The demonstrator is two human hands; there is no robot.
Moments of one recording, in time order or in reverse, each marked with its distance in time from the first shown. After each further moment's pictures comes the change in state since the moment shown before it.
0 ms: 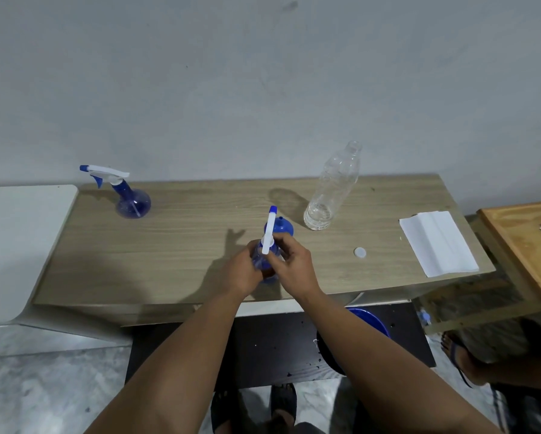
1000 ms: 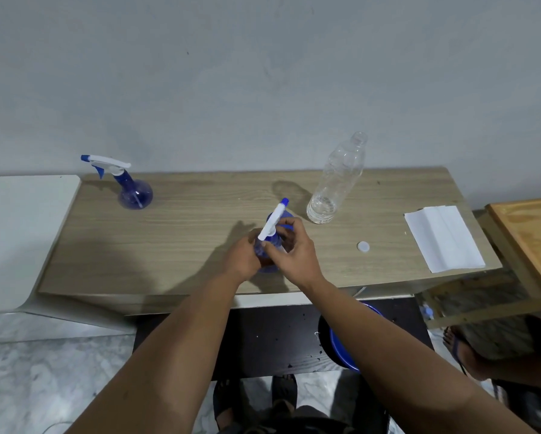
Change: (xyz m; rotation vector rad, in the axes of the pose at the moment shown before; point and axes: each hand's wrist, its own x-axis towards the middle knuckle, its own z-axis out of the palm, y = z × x) left_hand 0.027 -0.008 -0.003 0.022 -0.073 0.039; right_hand 0.007 -0.003 -0.007 0.009 -0.005 0.044
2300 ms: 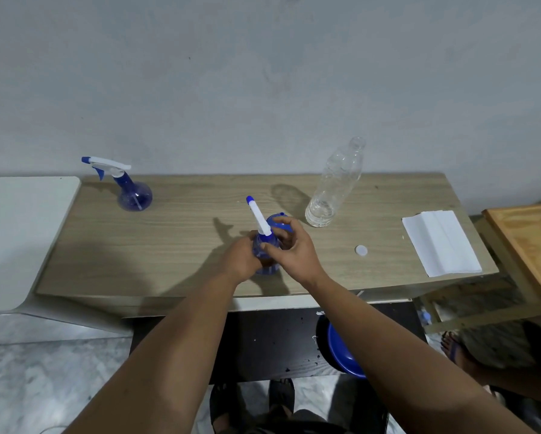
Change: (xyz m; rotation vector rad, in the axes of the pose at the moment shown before) left_hand -0.007 0.014 -0.008 -0.054 -0.022 0.010; right_hand 0.013 0.001 -0.007 0.106 -0.078 0.067
